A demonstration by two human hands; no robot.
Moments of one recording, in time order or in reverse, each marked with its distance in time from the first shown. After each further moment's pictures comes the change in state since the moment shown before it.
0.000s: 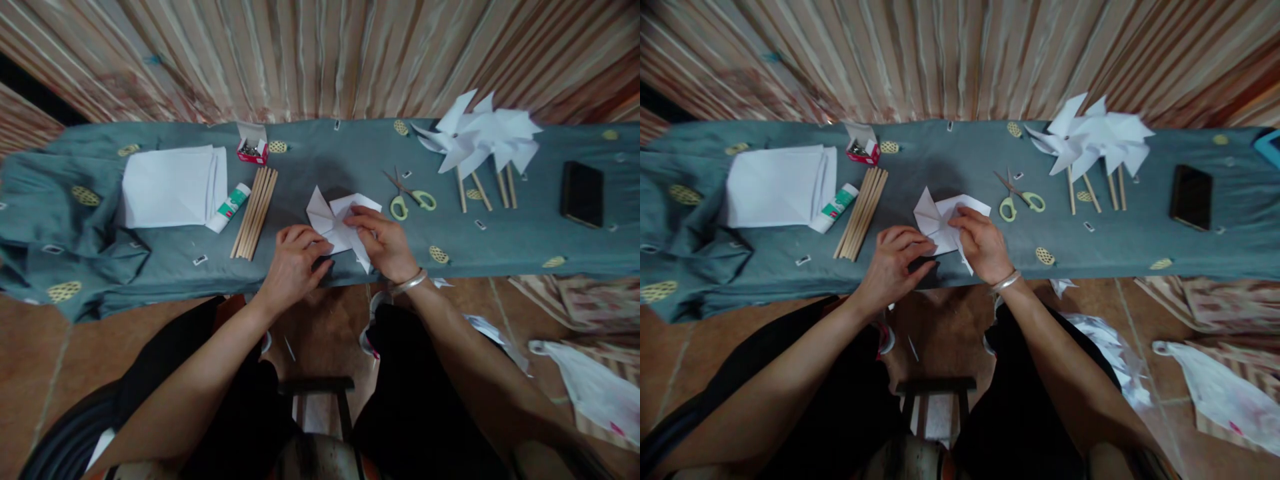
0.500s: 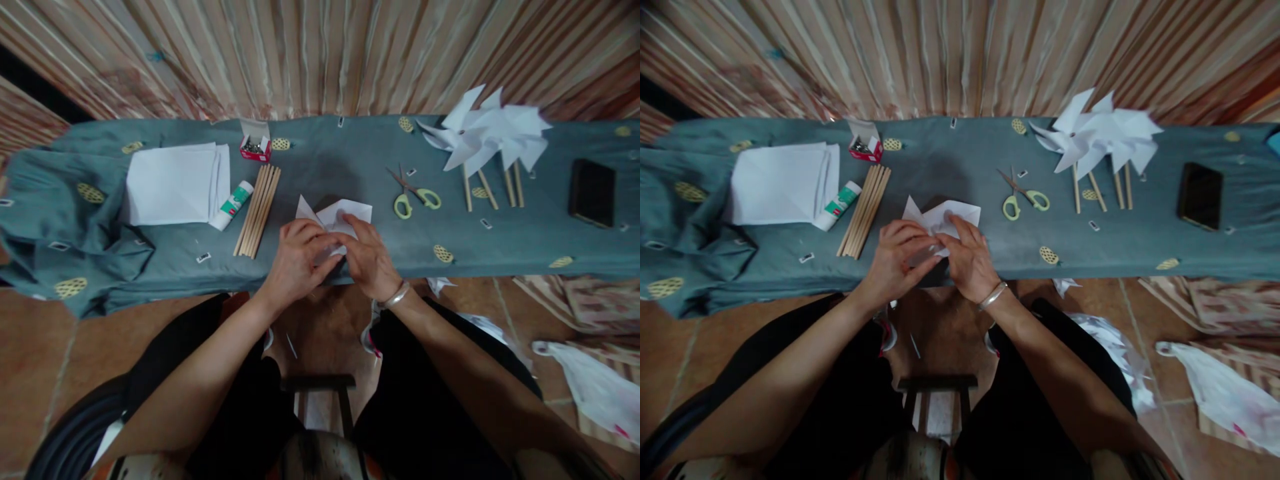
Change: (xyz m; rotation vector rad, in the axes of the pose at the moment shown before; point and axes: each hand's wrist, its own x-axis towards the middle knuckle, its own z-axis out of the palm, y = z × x) left_hand 0.004 0.000 0.000 -0.084 0.109 0.025; right_hand -0.027 -0.023 0.024 -0.312 -0.132 -0.087
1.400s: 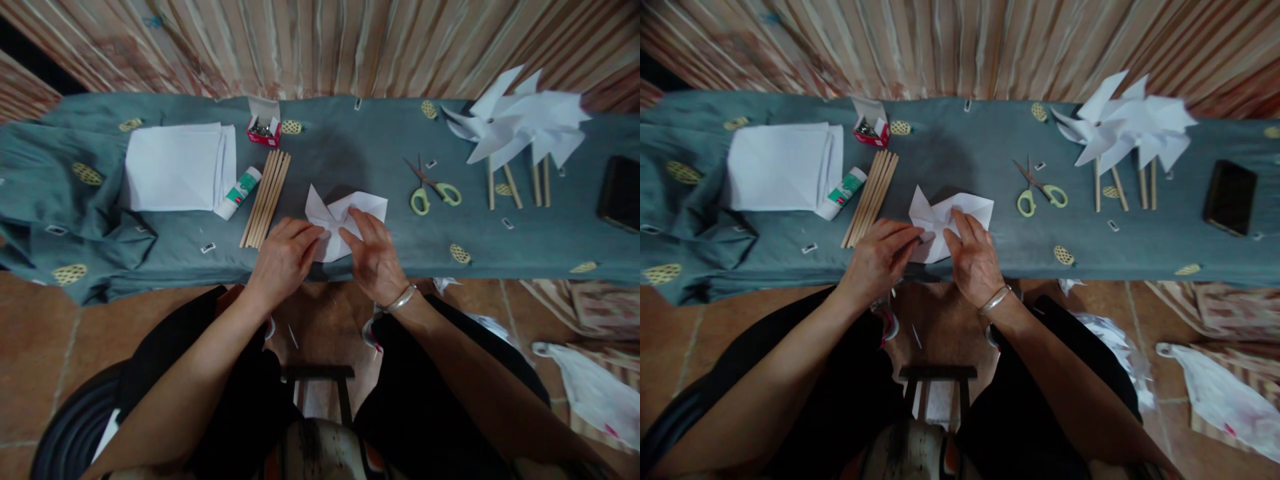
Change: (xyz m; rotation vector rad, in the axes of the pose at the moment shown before) left_hand -0.016 -0.015 -0.022 0.070 -0.070 -0.098; right_hand -0.001 -0.006 0.009 0.008 0.058 -0.065
